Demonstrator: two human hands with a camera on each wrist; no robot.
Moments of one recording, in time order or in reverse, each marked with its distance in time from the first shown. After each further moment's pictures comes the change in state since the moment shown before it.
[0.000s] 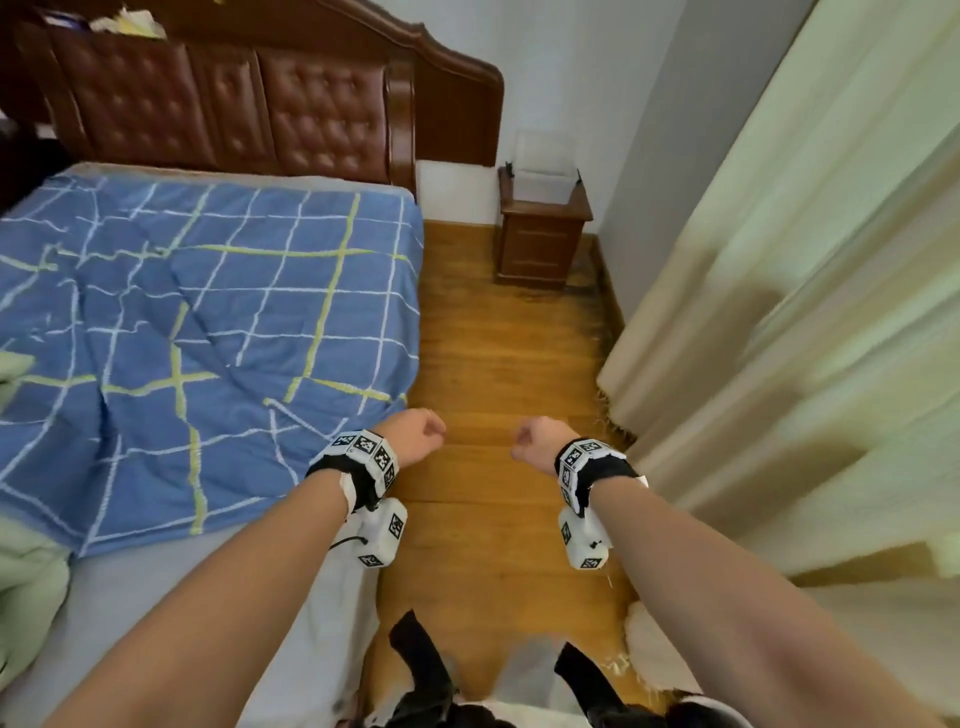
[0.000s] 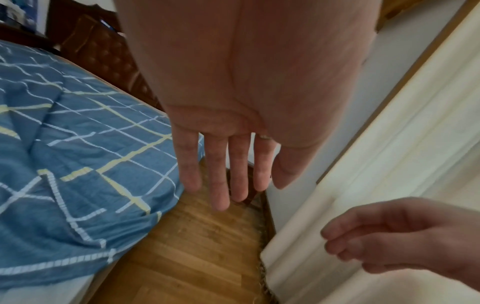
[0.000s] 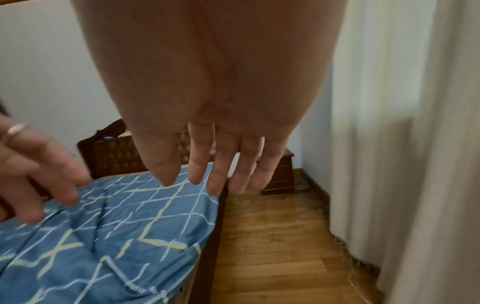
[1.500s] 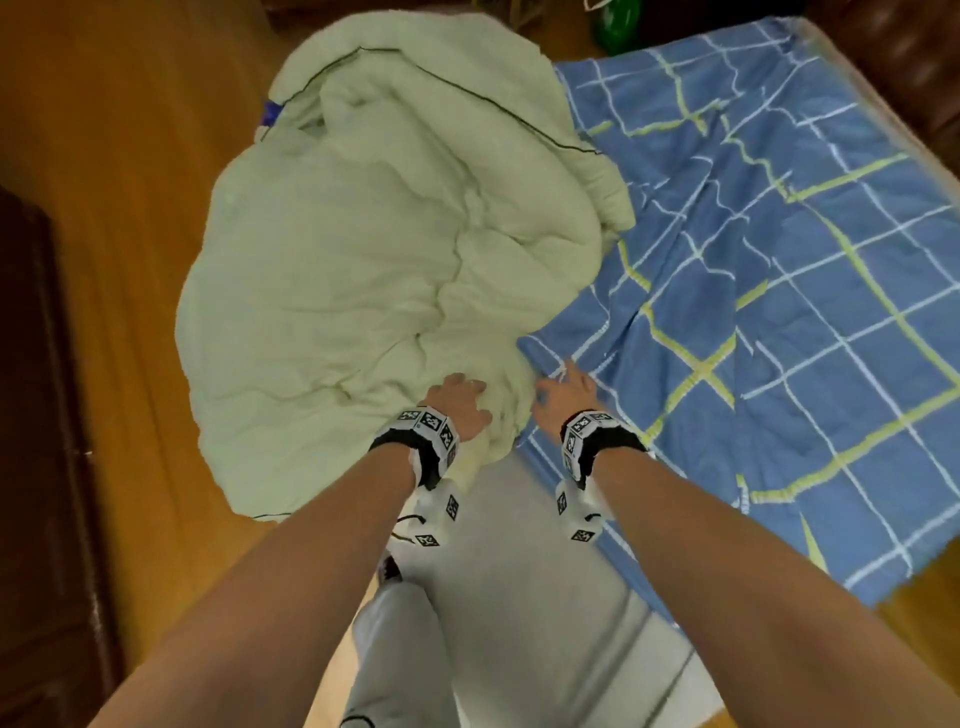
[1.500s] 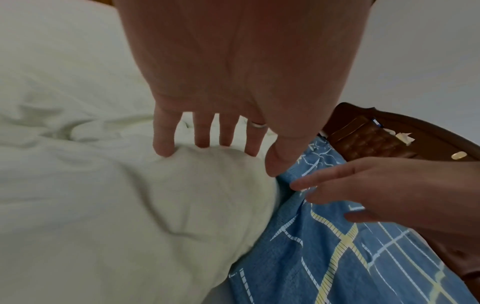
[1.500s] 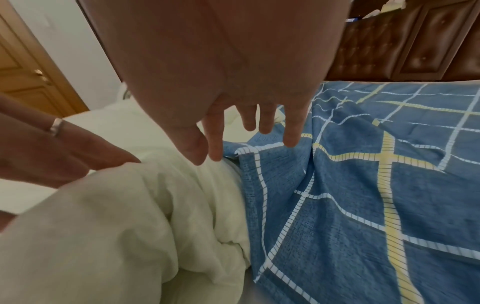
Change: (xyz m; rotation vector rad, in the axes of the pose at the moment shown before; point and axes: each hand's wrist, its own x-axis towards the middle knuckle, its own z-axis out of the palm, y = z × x) left_hand -0.214 -0.736 -0.142 -0.506 0.315 -0.919; right_hand 0.217 -0.769 0.447 -0.752 -0.318 -0.704
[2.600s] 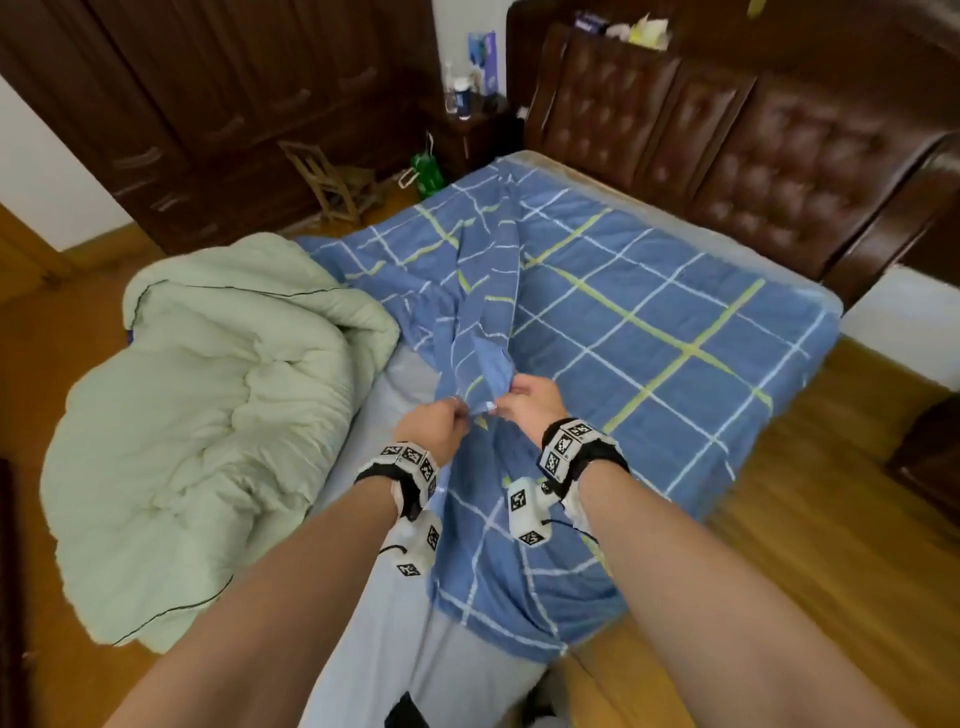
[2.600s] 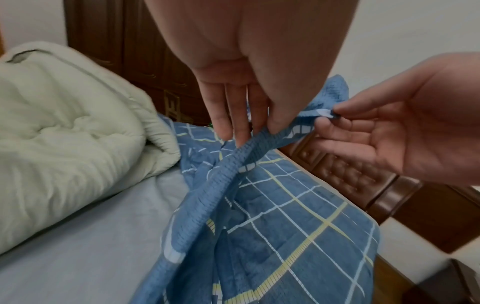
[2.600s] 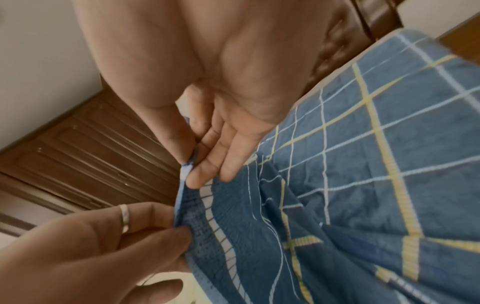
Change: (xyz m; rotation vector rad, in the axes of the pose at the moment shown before) left_hand -0.159 0.526 0.146 0.219 0.374 0.236; right_hand -0.236 0.470 -0.147 1.373 0.371 -0.195
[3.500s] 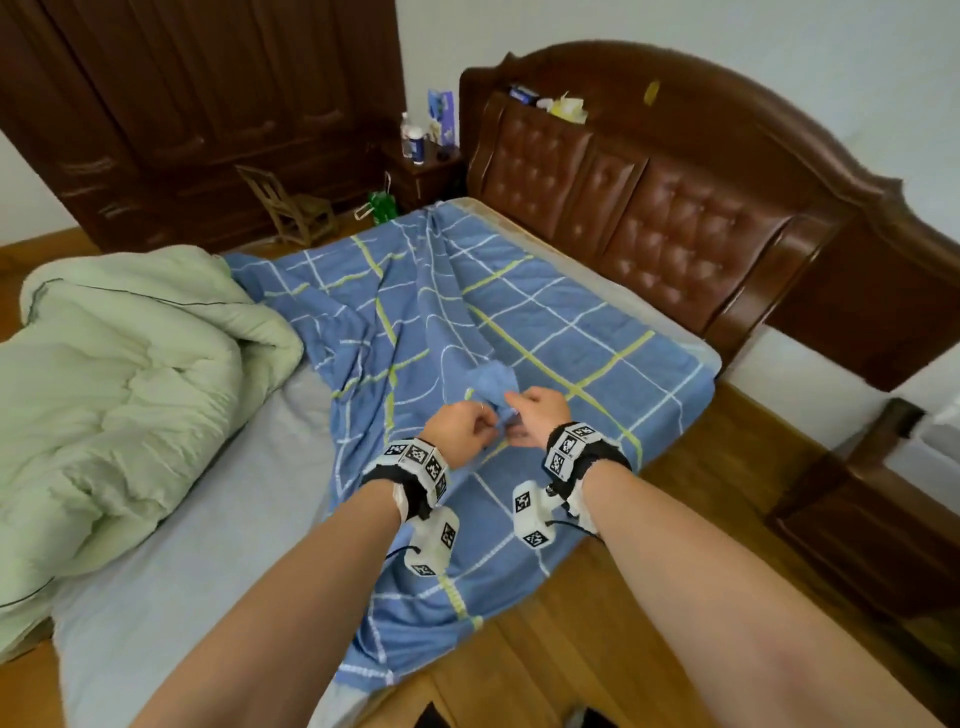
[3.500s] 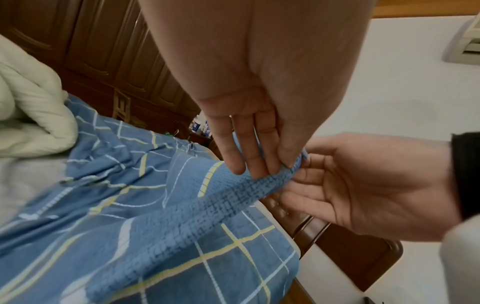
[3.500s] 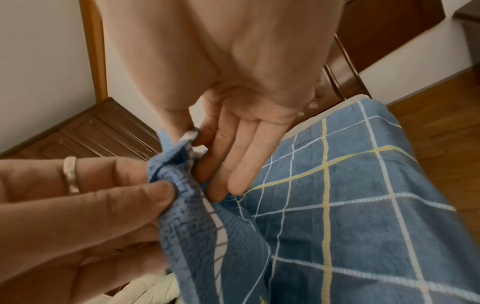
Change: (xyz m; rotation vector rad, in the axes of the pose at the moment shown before) left_hand -0.012 0.310 0.078 -0.270 -0.003 0.238; right_hand -0.037 -0.003 -0.303 0.001 0.101 0.193
